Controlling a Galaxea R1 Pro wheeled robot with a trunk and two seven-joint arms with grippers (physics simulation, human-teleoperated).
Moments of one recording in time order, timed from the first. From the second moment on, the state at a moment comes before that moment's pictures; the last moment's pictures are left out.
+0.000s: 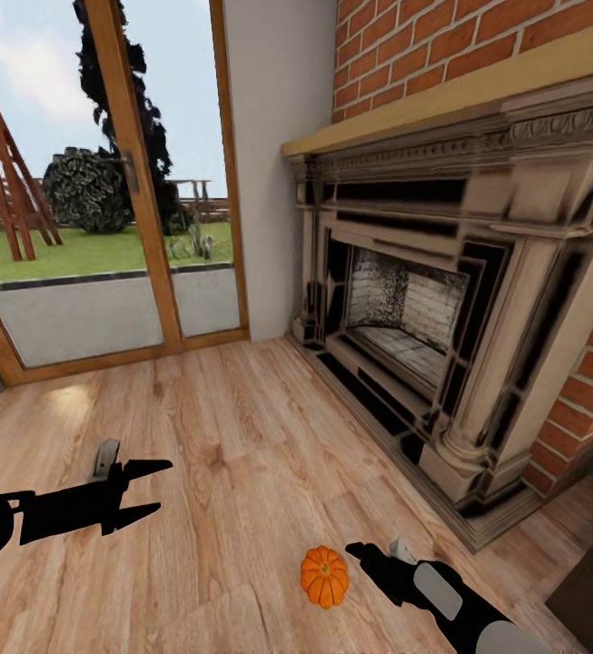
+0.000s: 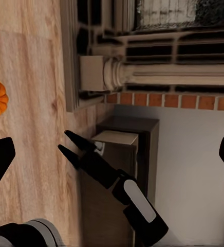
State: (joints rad) left arm -0.28 0.57 -0.06 -1.45 2.09 1.00 0.36; right arm -0.56 -0.05 0.35 -0.35 -1.11 0.37 0.10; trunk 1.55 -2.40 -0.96
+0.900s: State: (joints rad) left arm -0.21 0.58 -0.07 -1.54 2.08 1.00 0.10; right arm -0.56 -0.05 0.35 -0.36 -1.11 0.38 0.16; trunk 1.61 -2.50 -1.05
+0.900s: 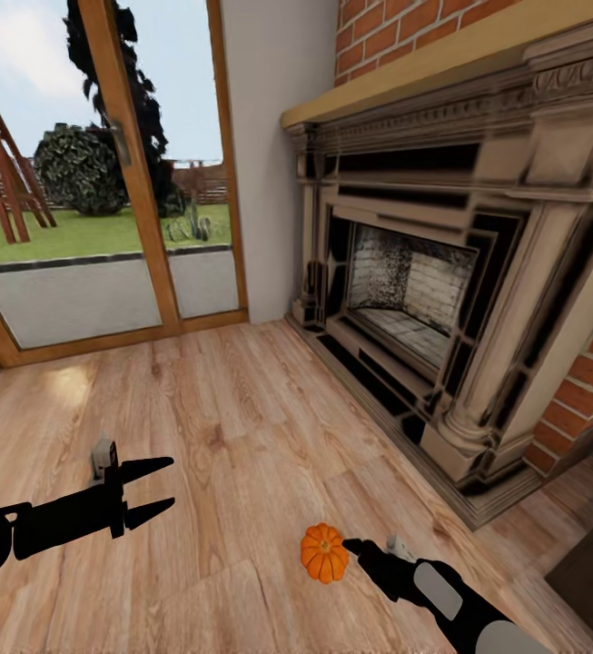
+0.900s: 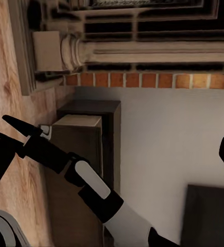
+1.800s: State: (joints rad) left arm -0.21 0.58 -0.07 -1.53 2.07 1.00 0.10; right arm -0.56 -0.05 0.35 -0.37 -1.11 0.30 0.27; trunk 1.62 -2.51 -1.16
